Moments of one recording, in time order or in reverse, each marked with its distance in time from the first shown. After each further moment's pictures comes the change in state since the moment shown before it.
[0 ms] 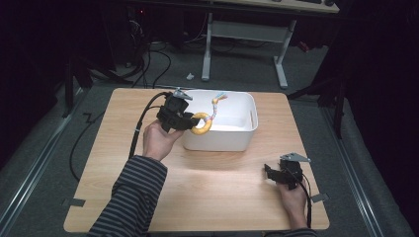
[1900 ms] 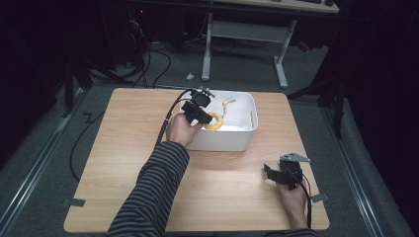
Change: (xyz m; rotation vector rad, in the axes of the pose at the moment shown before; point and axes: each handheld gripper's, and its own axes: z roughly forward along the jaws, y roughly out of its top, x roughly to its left) left arm 0.000 0.028 0.092 0.189 0.094 0.014; right arm 0.001 0.000 0.000 0.001 0.006 -0.005
